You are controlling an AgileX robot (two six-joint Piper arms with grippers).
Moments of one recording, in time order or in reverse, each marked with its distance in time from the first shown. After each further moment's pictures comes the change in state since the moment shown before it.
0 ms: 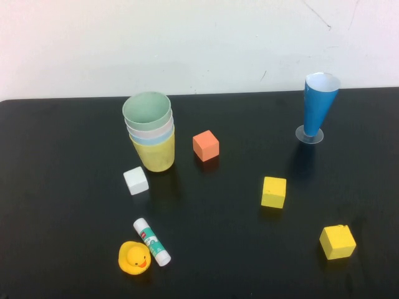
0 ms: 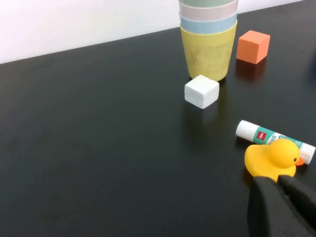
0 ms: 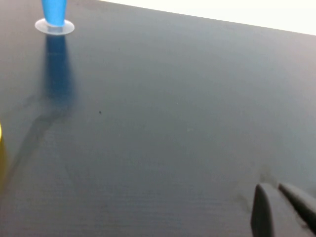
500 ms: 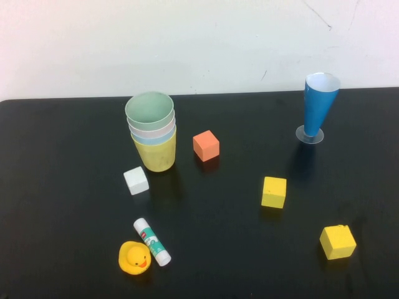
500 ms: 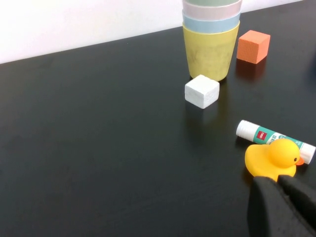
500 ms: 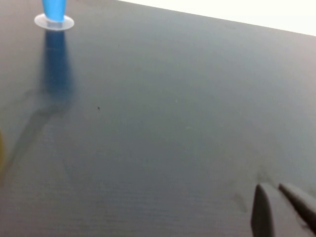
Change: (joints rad) right arm 0.000 0.000 0.000 -0.006 0.006 -0.017; left arm 0.000 0.000 0.000 0.000 0.000 0.000
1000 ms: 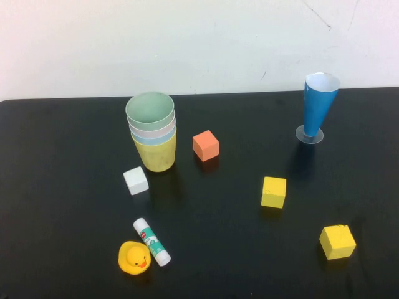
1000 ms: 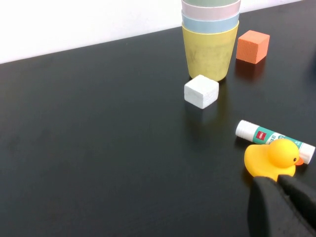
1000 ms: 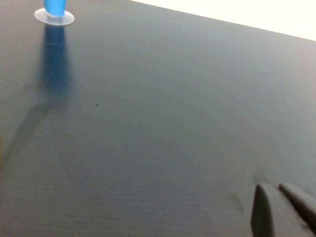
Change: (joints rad) right arm 0.000 -0.001 0.000 -0.002 0.000 -0.029; left arm 0.000 0.000 0.000 0.000 0.000 0.000
